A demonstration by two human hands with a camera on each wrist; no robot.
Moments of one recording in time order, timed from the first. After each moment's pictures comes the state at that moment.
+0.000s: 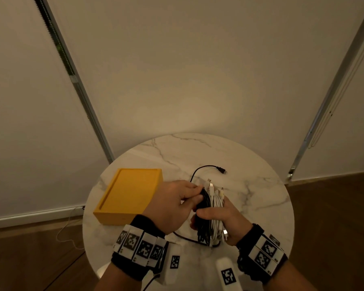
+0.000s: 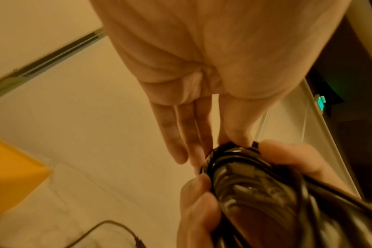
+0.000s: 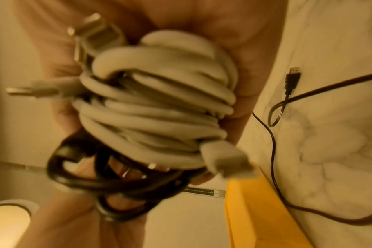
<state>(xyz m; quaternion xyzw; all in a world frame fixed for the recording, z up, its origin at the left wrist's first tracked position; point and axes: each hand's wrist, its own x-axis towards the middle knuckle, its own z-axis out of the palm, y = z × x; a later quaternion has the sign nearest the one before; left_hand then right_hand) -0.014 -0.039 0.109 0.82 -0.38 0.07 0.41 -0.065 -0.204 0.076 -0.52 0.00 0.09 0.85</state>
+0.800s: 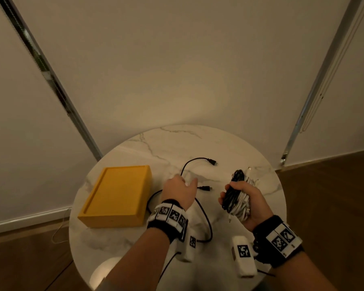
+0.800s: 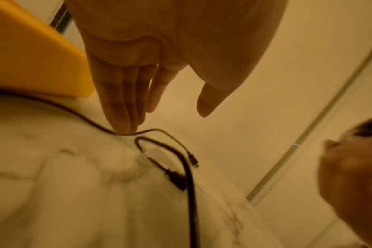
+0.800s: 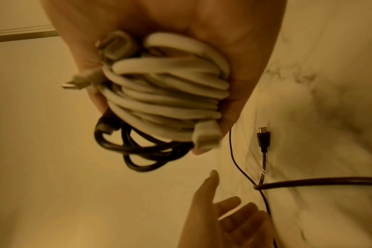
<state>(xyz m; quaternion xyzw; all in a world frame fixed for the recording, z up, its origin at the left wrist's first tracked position) 0.042 -0.118 0.041 0.95 -0.03 -0.07 0.30 -0.053 -0.284 0.038 -0.37 0.21 -0.04 0.90</state>
